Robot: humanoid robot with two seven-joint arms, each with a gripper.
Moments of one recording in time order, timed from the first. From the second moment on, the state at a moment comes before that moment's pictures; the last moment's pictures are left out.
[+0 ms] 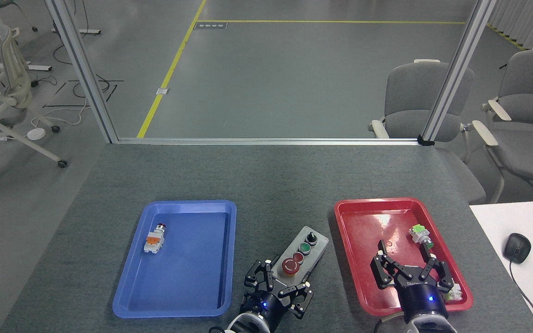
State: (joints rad) left arm -0.36 -0.14 -0.67 -0.91 -1.44 0.13 0.16; right arm -0.06 -0.02 -0.10 -1.38 1.42 -0.10 -0.07
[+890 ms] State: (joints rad) left arm -0.36 -0.13 -0.66 -0.91 -1.44 0.13 0.15; right arm -0.04 -0.02 -0.10 -1.40 1.42 -0.10 -0.08
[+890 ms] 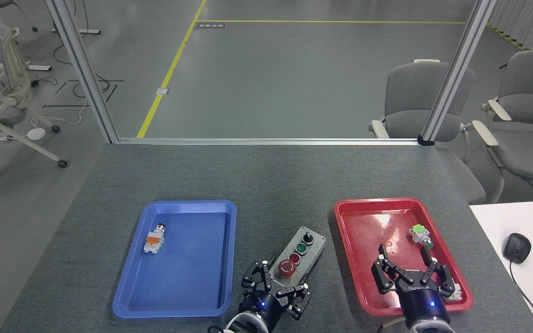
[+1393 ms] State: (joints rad) left arm -0.34 0.02 -0.64 -0.99 -1.37 0.06 0.15; right arm -0.03 -0.02 -0.10 -1.39 1.42 -0.20 -0.05
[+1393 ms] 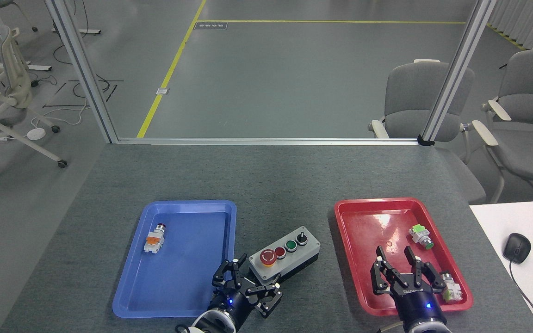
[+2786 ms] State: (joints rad) left arm -0.18 0.25 0.33 -1.28 -1.24 -0.30 0.15; right arm -0.14 0.12 0.21 -1.36 1.54 -0.22 0.01
